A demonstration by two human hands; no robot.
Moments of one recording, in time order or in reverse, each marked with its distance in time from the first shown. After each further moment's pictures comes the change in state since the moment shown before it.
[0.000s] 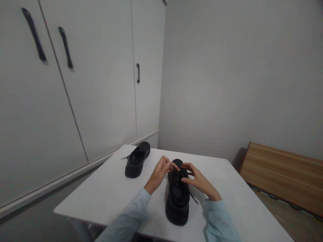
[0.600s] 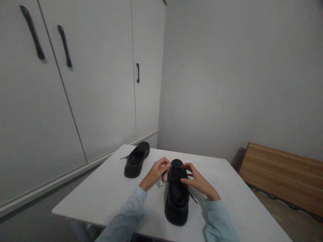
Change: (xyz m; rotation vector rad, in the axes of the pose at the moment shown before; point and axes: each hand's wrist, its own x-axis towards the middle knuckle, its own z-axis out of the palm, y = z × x) left_hand 0.005 0.007 -0.015 0.158 -0.040 -0.120; right_hand -0.001 0.004 -0.001 -0.067 -0.045 0.047
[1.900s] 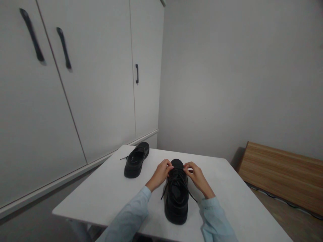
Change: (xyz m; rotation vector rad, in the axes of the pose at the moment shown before) left_hand 0.020 -0.045 0.007 0.452 0.137 0.007; right_hand 0.015 0.012 0.004 -0.110 0.300 -0.110
